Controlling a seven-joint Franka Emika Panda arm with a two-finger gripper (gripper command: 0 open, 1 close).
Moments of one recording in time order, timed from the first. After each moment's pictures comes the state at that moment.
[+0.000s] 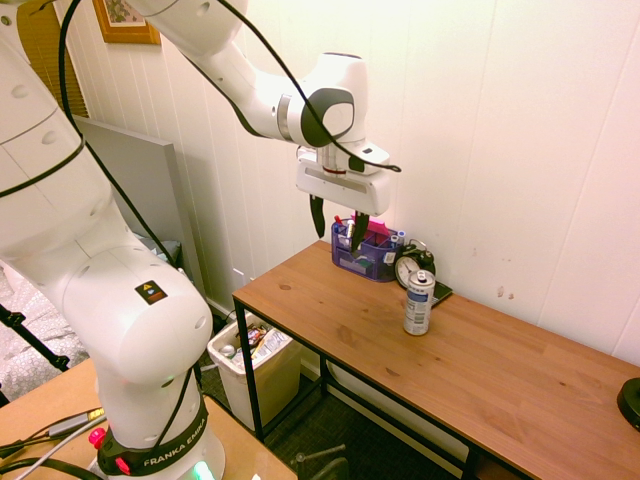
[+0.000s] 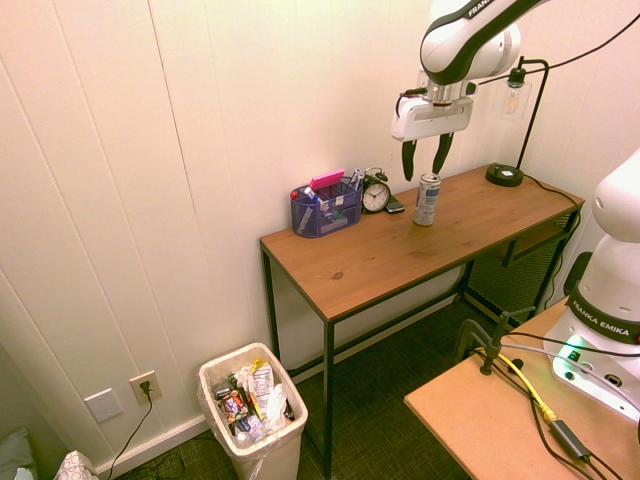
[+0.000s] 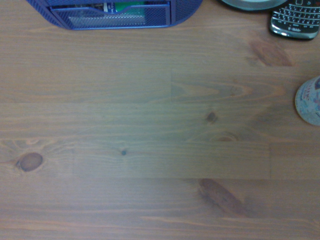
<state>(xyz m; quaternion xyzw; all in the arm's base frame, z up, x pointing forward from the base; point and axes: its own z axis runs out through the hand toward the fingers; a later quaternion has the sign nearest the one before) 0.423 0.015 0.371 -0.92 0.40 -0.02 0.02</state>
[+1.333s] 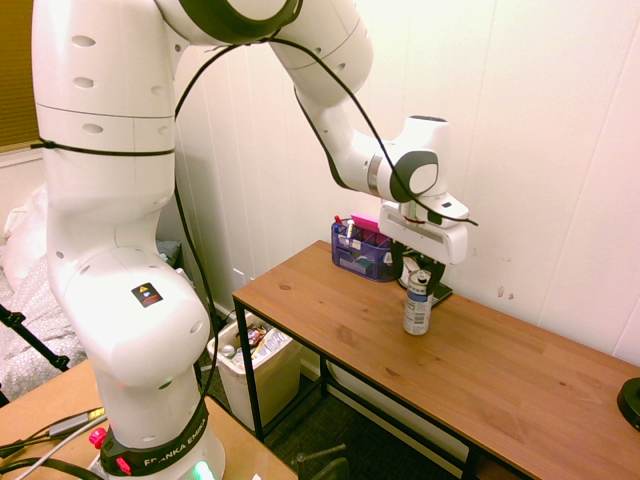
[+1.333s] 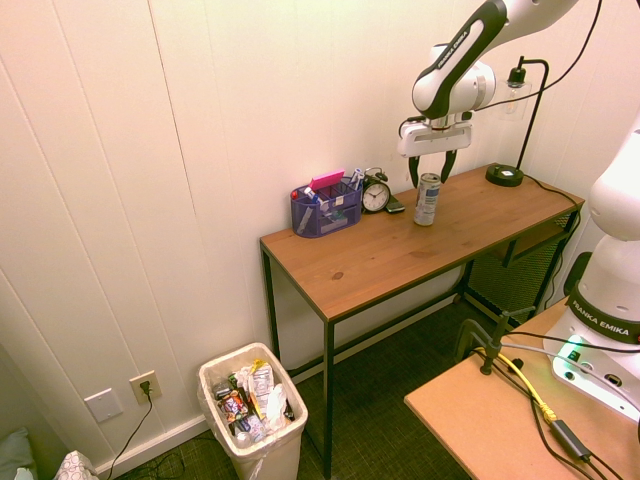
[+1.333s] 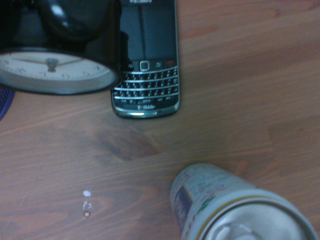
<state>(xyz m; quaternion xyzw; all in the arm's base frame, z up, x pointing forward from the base) 0.526 -0.115 0.282 -0.86 0.51 -0.03 -0.02</state>
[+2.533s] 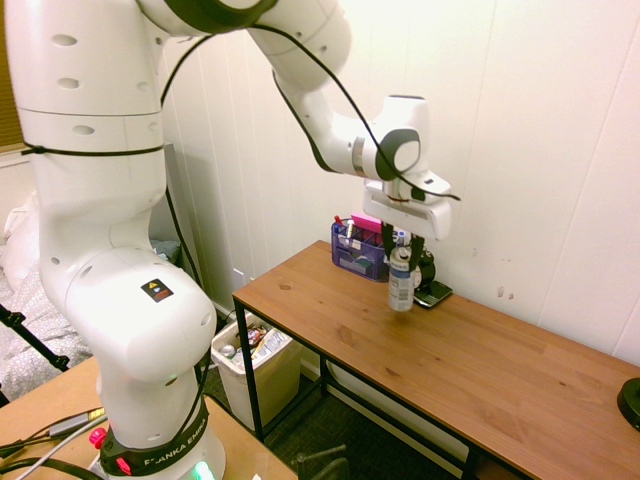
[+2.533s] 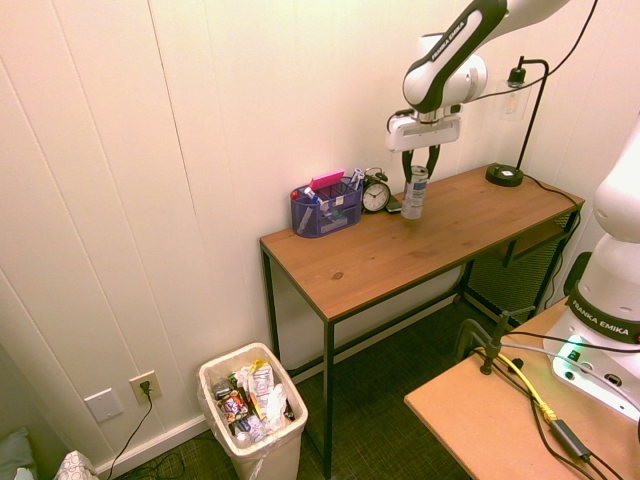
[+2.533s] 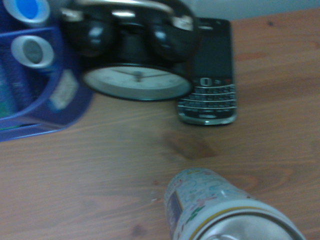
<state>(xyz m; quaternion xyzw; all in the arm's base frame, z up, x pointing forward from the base) 0.518 -0.015 0.346 -0.89 0.45 -0.06 -0.01</state>
